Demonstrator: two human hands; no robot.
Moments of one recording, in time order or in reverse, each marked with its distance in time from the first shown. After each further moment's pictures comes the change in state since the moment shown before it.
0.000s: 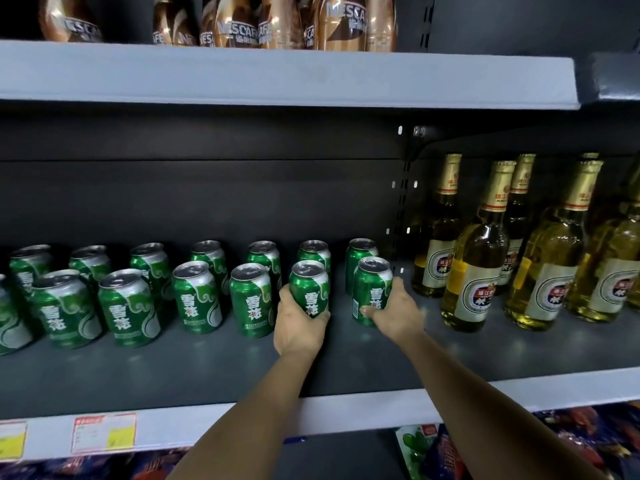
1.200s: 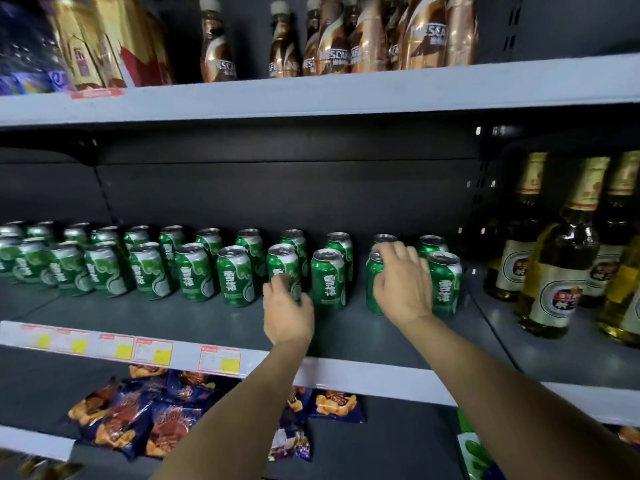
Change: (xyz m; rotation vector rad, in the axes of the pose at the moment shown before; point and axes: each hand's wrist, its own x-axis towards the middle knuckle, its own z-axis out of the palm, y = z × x) left_hand -0.027 -0.036 -0.116 0.102 0.400 0.032; right_hand -0.061 -0.090 0.025 -0.233 0.307 -0.677
